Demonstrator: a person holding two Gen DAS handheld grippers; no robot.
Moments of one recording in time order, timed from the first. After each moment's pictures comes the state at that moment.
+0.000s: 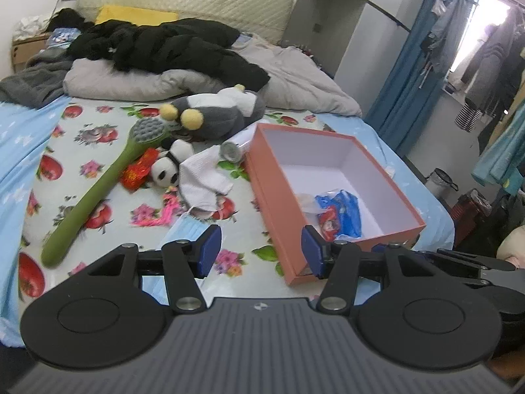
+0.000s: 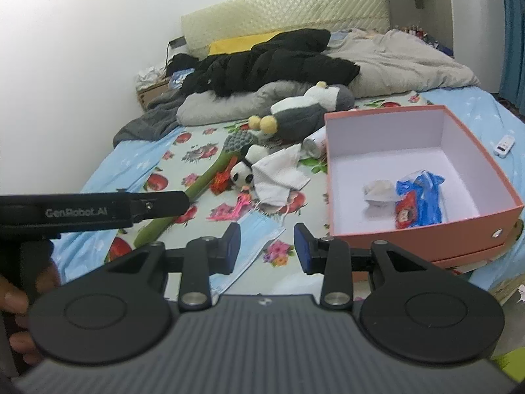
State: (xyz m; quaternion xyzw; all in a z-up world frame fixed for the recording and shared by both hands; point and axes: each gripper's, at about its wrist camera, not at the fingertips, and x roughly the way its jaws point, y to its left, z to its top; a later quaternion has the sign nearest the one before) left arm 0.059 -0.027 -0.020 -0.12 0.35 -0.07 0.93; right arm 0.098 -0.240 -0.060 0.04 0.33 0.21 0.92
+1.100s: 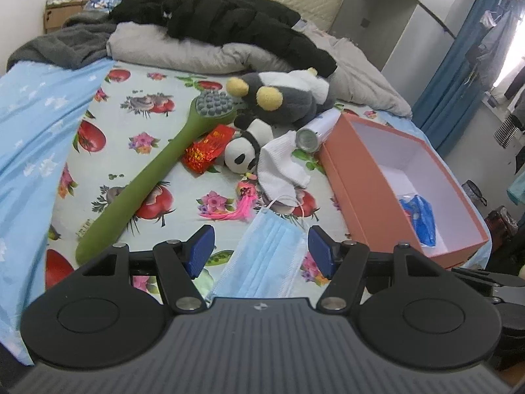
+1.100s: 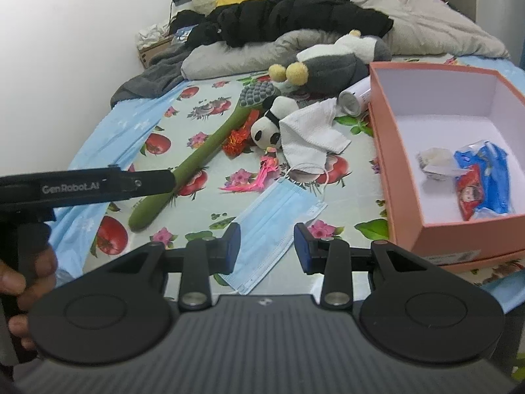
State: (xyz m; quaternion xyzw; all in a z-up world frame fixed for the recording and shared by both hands) left arm 0.120 0.078 -0.100 -0.16 0.38 -0.02 0.91; right arm 0.157 -0.158 -0.126 0.02 0.40 0.23 0.89
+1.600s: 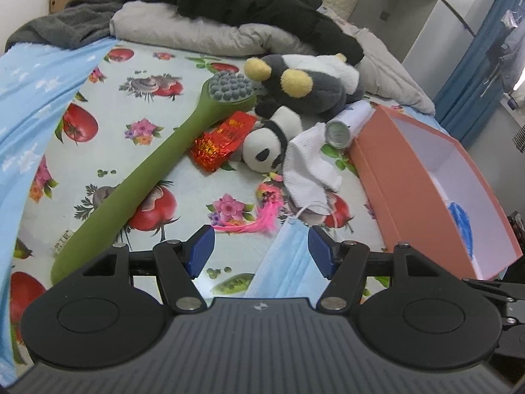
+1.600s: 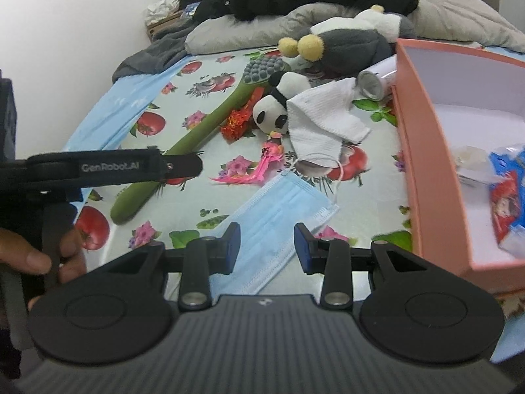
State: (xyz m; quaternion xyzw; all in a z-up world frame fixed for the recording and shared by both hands) left arm 0.188 0.092 -0.159 -0.17 0.40 0.00 0.90; right arm 0.206 -0.136 -0.164 0.00 0.43 0.25 0.87
